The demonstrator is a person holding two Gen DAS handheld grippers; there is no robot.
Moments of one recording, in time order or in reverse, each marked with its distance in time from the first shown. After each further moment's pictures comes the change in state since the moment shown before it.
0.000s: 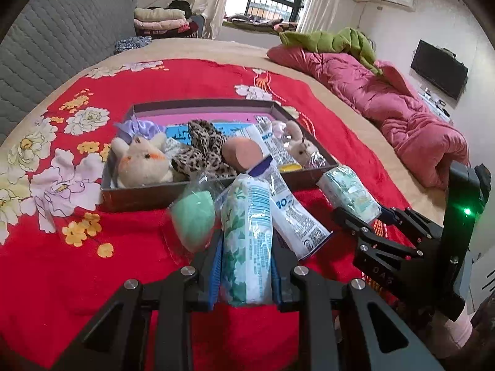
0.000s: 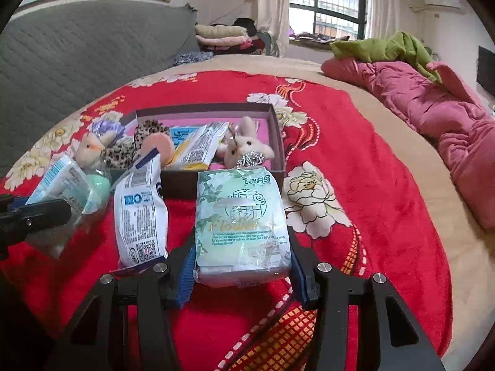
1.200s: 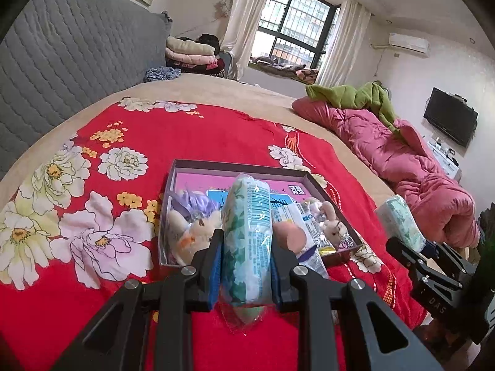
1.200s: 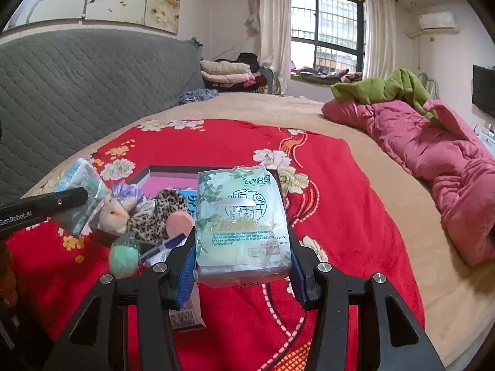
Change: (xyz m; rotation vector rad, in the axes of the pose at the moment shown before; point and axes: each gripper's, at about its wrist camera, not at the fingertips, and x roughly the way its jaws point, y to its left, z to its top) left arm -0.024 0.060 0.052 -0.114 -0.204 0.033; right arm -0.047 0.017 0.059 -0.024 -0.169 0.000
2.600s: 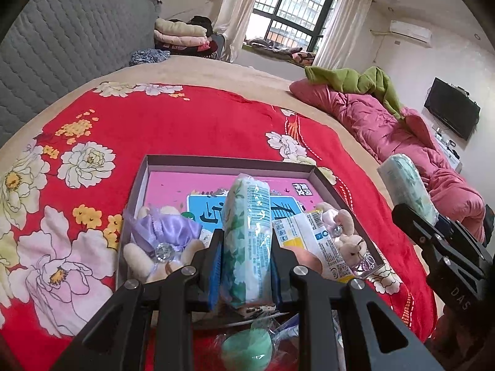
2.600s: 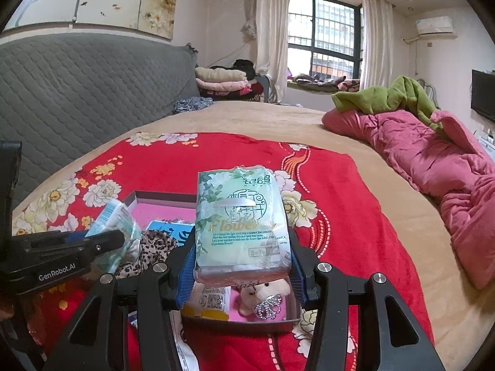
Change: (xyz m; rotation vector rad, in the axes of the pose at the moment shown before) left arm 0.087 -0.005 0.024 0.015 0.089 -0.027; right arm 0.062 0.005 0.045 0.008 -0.028 -0.022
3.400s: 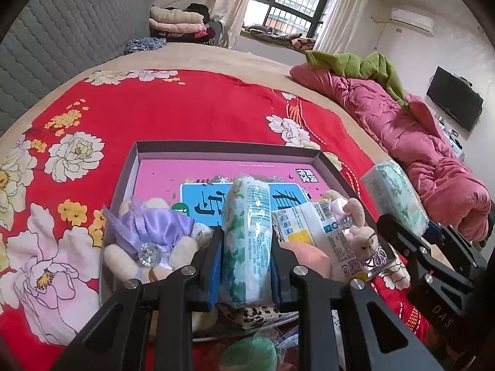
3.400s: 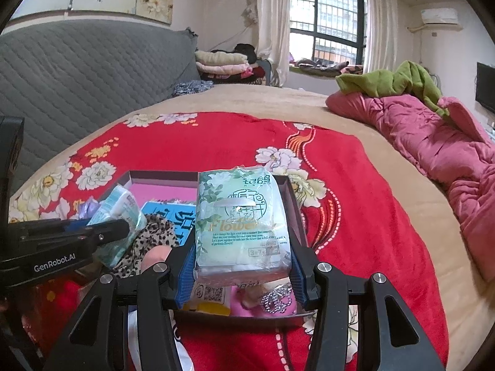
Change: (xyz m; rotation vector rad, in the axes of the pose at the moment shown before) left arm 0.026 -0.001 -0.001 0.013 0.070 0.004; right arm 0.033 0.002 -0.019 -0.001 0.078 0.010
